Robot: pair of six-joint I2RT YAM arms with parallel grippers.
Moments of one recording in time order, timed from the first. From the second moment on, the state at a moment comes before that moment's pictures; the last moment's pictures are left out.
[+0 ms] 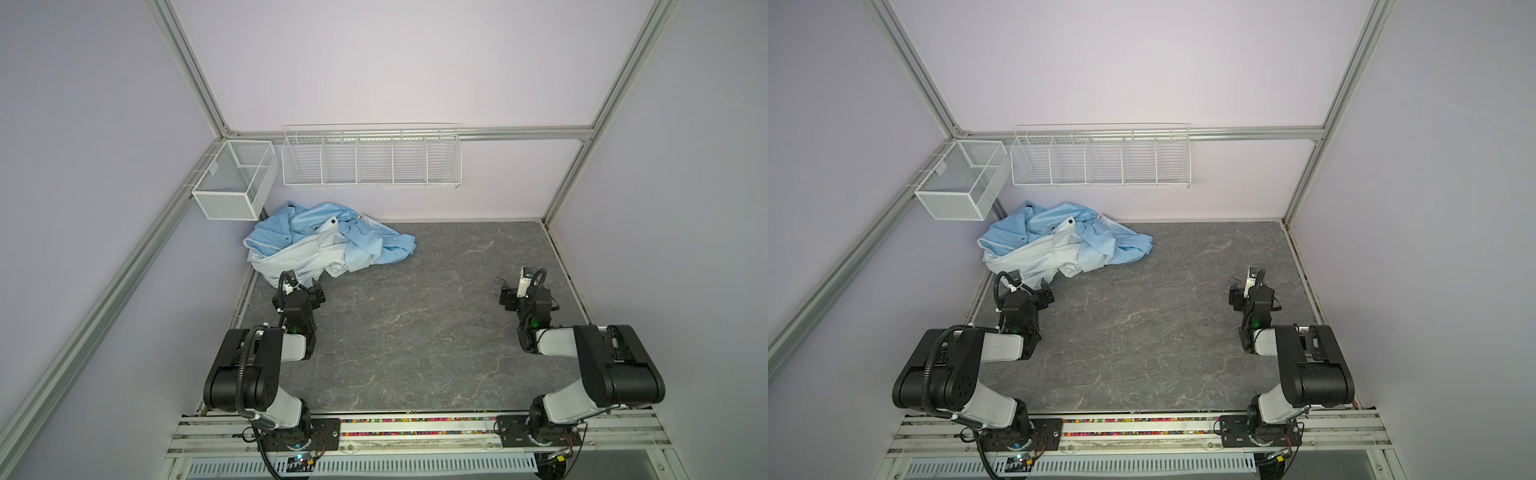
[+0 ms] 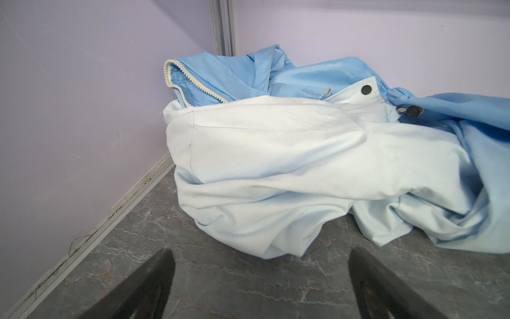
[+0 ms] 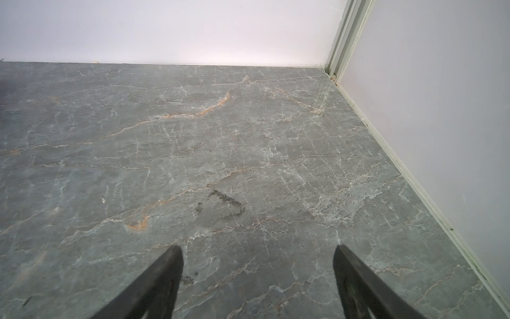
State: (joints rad) left arm -0.07 1.55 0.36 0.93 -0.35 -0.10; right arm 0.02 1.54 0.38 0.77 0.17 0.00
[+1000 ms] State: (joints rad) left arm -0.04 0.87 0.70 0.19 -0.35 -0.52; right arm -0.13 1.08 1.16 -0.41 0.17 0.33
